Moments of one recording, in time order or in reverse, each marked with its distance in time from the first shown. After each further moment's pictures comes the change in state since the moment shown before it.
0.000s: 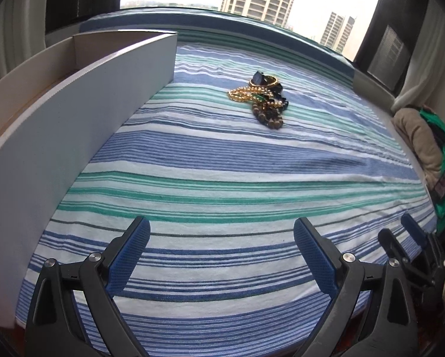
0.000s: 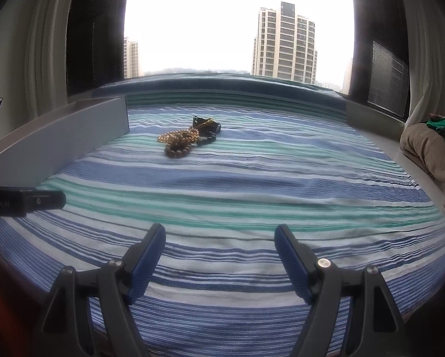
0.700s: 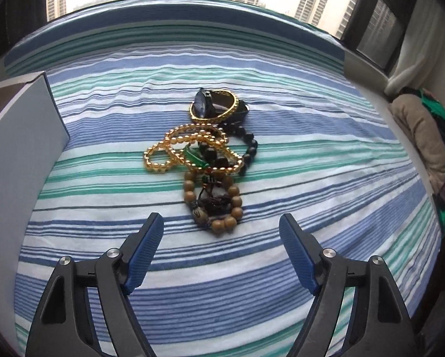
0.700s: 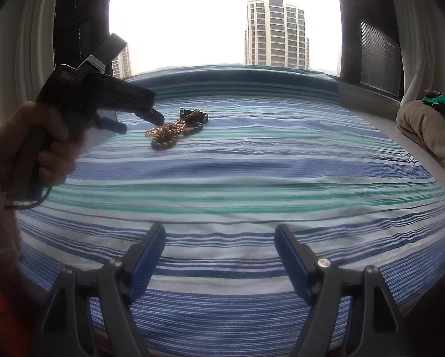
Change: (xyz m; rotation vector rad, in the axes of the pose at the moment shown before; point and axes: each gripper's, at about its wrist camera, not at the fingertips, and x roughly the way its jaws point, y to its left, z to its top) left arm 0.148 -0.082 0.126 0.111 0.098 -0.050; right arm 0.007 -0.025 -0.013 0.074 0.036 0.009
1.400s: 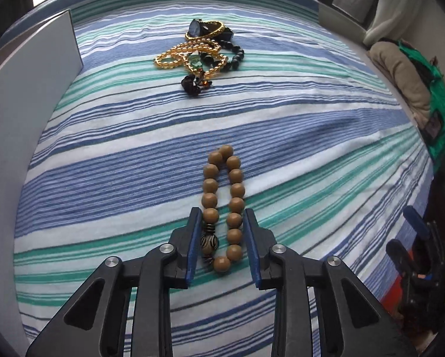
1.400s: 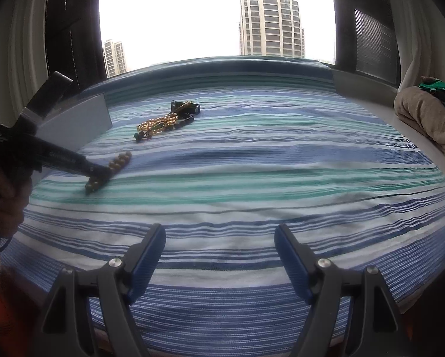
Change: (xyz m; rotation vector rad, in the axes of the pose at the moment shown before) left arm -0.060 0.029 -0.104 0.137 0.177 -0.068; right arm 0.005 -0.003 -0.006 0.030 0.033 0.006
